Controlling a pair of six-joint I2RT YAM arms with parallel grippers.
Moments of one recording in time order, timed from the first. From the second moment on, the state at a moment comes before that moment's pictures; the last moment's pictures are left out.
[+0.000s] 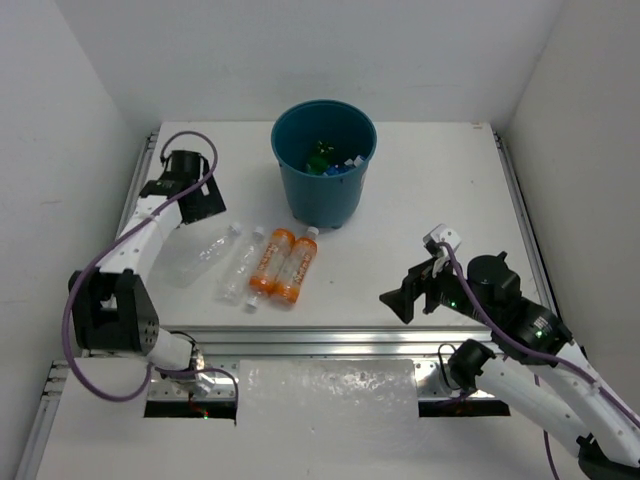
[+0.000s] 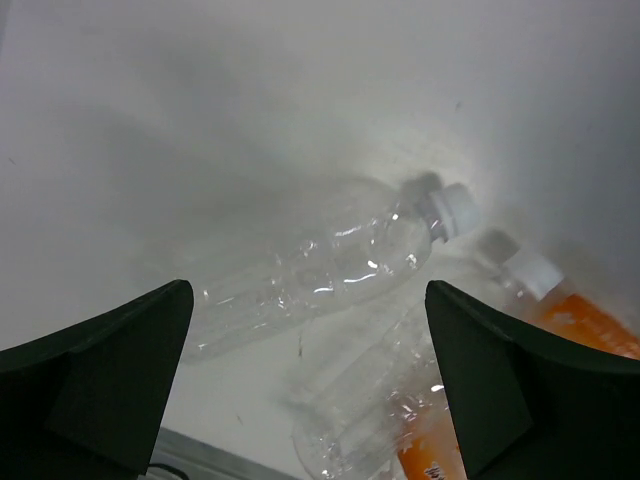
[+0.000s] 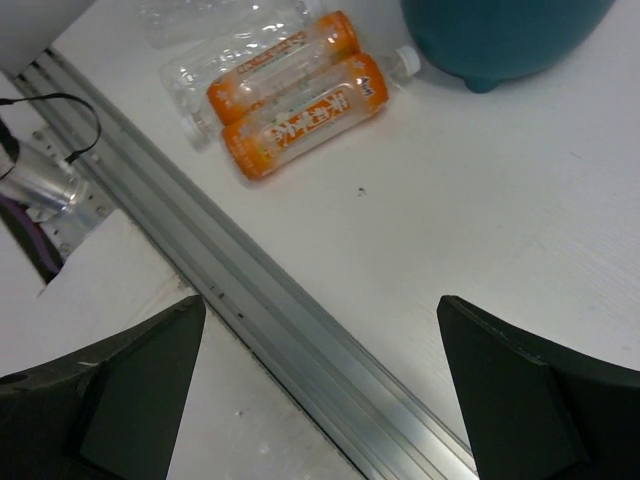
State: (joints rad) left arm -0.01 1.43 1.20 -0.70 -0.32 -0.41; right arm 0.71 0.48 0.72 -0.63 -0.11 0.18
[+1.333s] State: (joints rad) left arm 0.01 1.80 1.12 -0.72 -0.39 -0.39; right arm 0.71 0.37 0.61 -0.58 -0.35 0.15
